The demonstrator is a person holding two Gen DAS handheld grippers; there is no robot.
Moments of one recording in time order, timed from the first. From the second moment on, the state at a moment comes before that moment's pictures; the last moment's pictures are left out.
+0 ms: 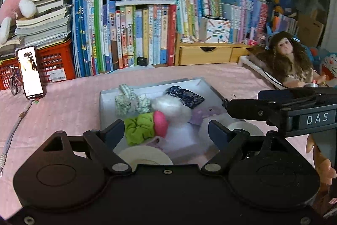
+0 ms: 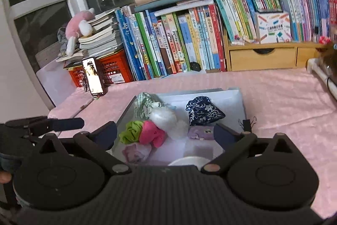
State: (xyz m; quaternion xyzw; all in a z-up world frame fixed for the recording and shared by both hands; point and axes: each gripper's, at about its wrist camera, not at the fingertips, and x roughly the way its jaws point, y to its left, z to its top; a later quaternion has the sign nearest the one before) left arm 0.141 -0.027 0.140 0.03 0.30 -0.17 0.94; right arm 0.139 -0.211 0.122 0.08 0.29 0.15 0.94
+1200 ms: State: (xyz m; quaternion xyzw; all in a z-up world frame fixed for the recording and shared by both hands) left arm 0.039 -0.069 0.072 -0.01 0.31 -0.25 0.92; right arm -0.007 -0.282 0.061 0.01 0.19 0.04 0.98
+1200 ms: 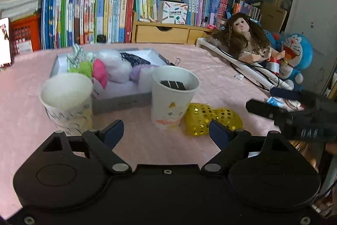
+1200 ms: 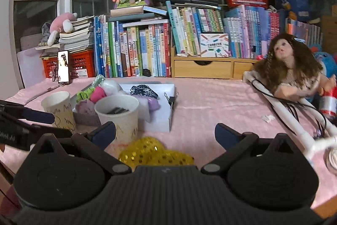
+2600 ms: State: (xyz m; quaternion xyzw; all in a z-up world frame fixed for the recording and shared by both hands) left arm 0.097 -0.187 0.011 -0.11 0.41 -0.24 0.87; right arm -0.030 -0.263 -0.037 -0.01 0.17 -0.01 0.98
